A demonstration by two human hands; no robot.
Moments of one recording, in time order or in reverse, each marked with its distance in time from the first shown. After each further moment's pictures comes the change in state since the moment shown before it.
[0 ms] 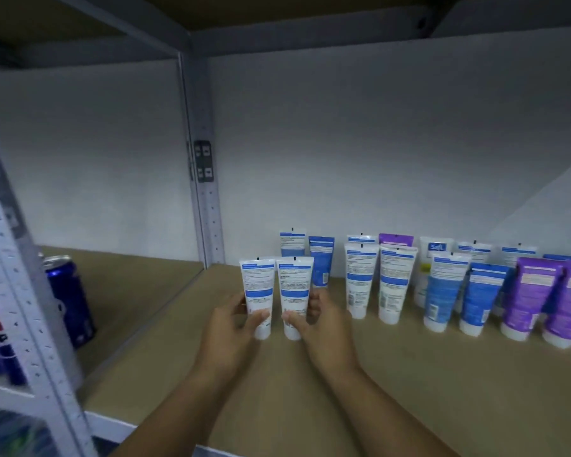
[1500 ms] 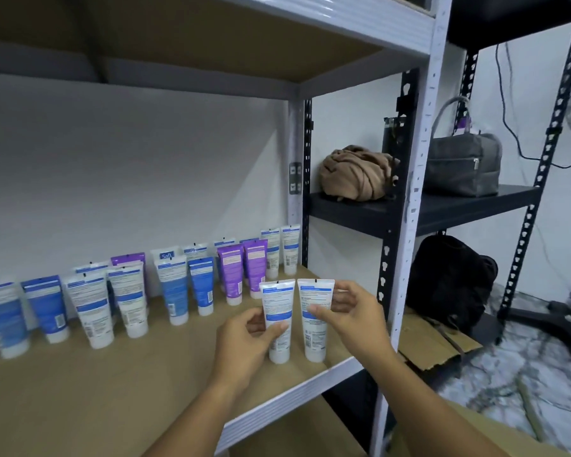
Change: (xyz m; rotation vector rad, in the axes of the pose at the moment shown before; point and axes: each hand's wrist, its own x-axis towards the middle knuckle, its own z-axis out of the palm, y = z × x) left_hand -0.132 0.168 0.300 -0.351 -0.599 0.135; right_hand -0.198 -0.034 -0.381 -0.235 0.666 0.198
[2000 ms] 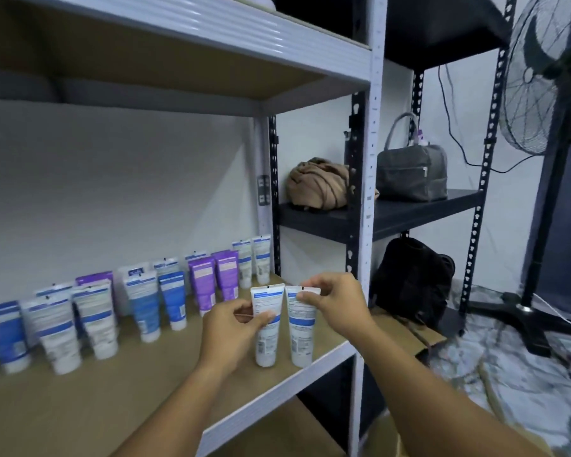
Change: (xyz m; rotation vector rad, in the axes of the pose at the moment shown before) left_hand 0.011 0.045 0.014 0.116 -0.069 0.069; right_hand 0.010 -0.036 -0.035 -0.196 -0.015 -0.023
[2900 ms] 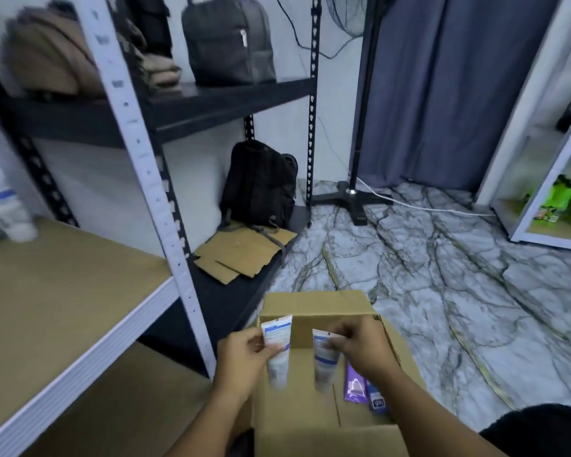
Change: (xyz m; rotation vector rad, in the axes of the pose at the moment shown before) left_hand -0.109 -0.088 0.318 -0.154 -0.690 -0.222; right_hand -0.183 0.279 -0.169 -0.323 0.238 0.642
